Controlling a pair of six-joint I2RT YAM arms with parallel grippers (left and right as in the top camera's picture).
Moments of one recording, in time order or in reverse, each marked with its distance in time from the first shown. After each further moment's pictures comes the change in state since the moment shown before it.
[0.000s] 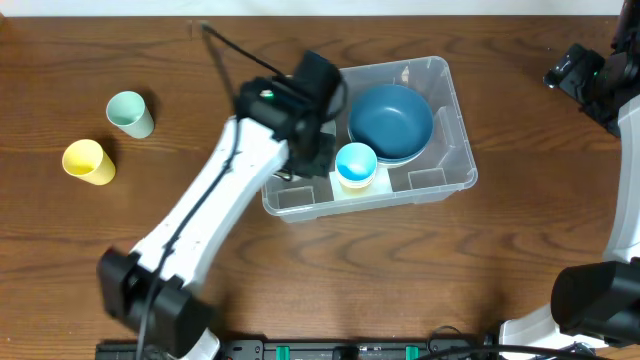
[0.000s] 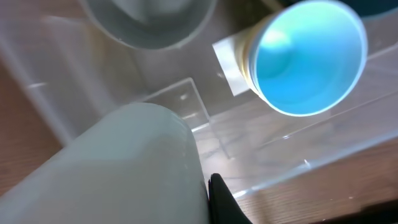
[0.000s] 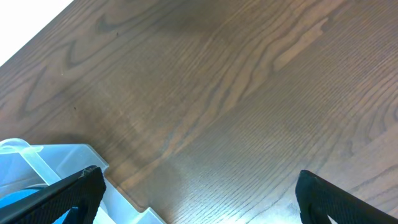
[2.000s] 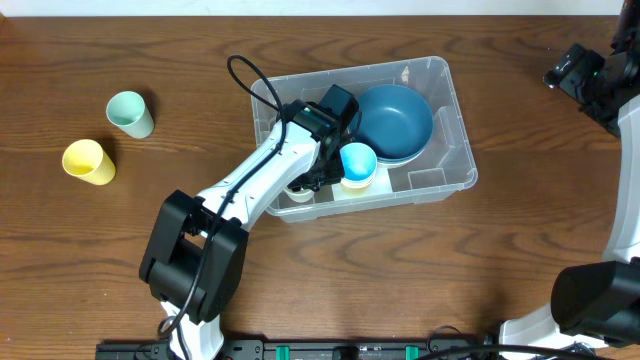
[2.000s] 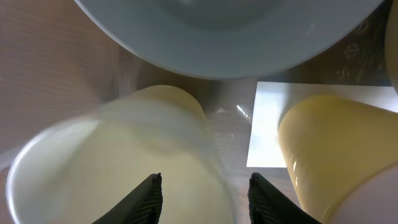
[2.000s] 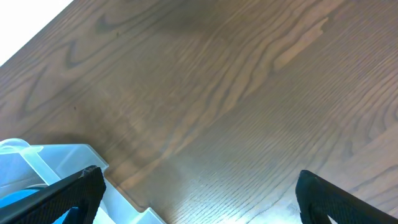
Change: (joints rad) left arm -0.016 0.169 -0.219 0.293 -0.054 -0.484; right arm 0.000 0.000 0.000 0.000 0.000 0.000
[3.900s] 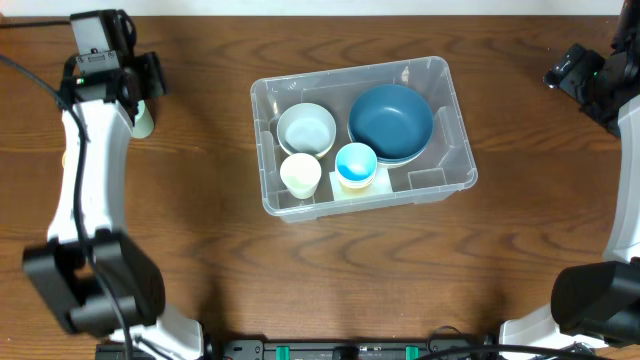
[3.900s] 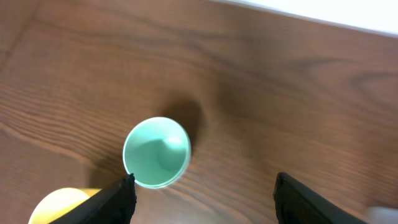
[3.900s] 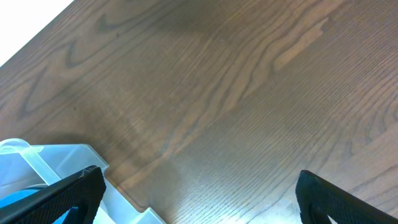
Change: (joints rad) left arm 0.768 -0.150 0.062 0.422 -0.098 0.721; right arm 0.000 0.000 0.000 0.000 0.000 0.000
